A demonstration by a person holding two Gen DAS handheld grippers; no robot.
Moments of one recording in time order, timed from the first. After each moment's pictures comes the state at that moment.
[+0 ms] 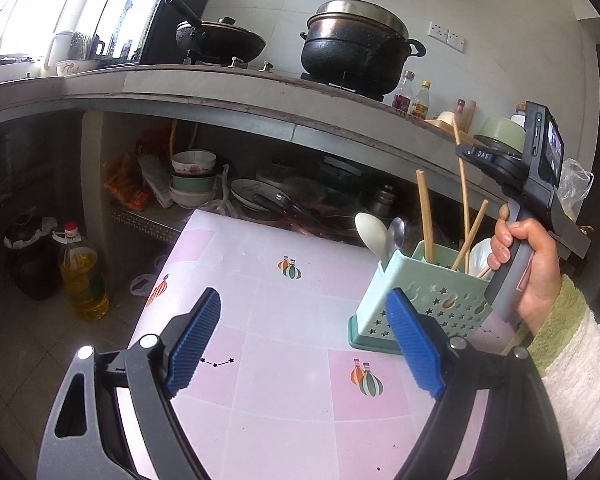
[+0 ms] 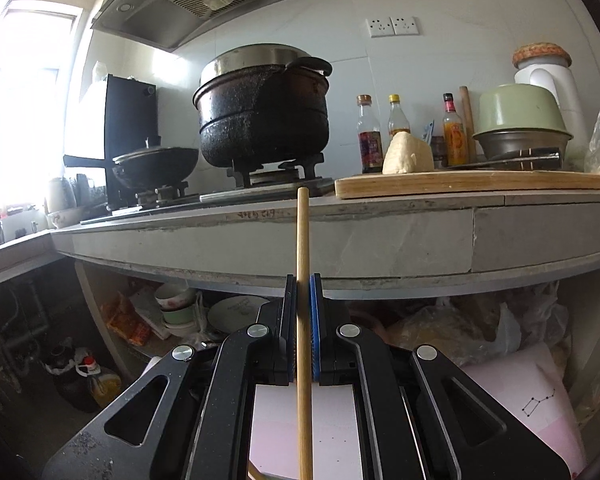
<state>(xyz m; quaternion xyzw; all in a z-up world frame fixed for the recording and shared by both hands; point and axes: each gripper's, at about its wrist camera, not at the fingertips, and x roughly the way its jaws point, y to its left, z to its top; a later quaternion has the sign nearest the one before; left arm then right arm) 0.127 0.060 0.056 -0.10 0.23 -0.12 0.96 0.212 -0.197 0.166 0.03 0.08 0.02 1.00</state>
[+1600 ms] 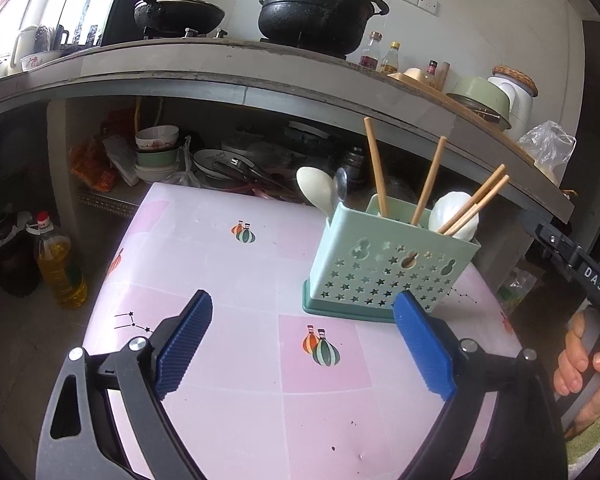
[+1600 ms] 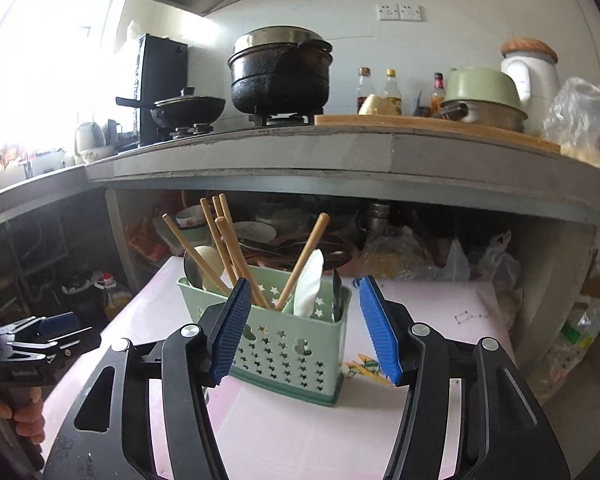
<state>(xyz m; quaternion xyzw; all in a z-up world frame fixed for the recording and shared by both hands) 0.125 0.008 0.050 -0.07 0.28 -0.17 0.94 0.047 -0.251 0.117 -0.01 0.16 0.05 0.99</state>
